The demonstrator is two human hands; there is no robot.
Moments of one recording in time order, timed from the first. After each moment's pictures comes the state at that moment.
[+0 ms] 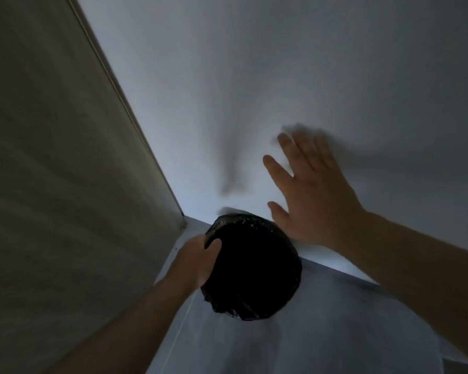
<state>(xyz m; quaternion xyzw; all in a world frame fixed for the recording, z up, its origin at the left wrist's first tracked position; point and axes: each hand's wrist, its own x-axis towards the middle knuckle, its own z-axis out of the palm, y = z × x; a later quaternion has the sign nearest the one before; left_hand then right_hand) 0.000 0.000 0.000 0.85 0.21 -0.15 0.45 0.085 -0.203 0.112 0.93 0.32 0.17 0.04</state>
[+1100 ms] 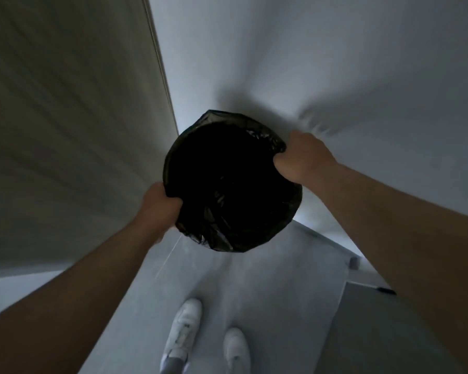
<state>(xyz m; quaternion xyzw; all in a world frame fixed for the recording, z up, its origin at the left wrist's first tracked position) -0.089 0.040 0.197 0.74 0.33 -0.09 0.58 0.055 -0.179 0.280 0.97 0.07 -0.19 -0.11</state>
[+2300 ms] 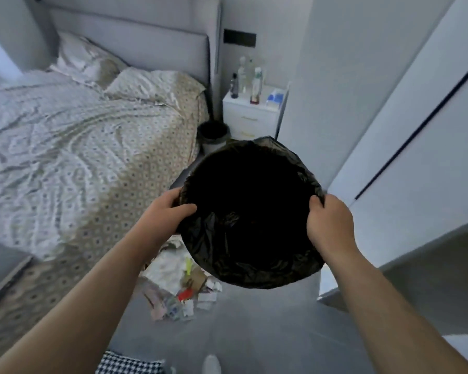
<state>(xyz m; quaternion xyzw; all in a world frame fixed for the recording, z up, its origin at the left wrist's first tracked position) -0.840 0.100 0.590 0.41 0.63 0.39 0.52 -0.570 0.138 0.578 0.73 0.55 -0.27 -0.30</state>
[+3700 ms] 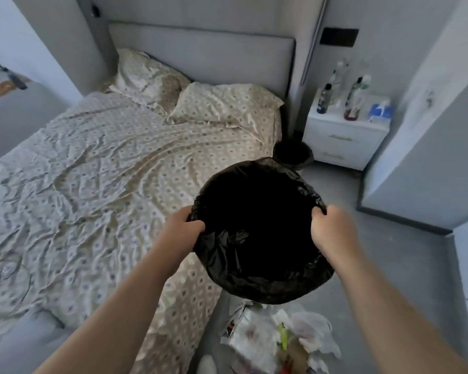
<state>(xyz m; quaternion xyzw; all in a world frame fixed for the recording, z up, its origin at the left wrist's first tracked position) -1.257 0.384 0.537 0.35 0.75 0.33 0.45 -1.011 0.453 0.494 0.75 0.53 -0.32 -0.22</state>
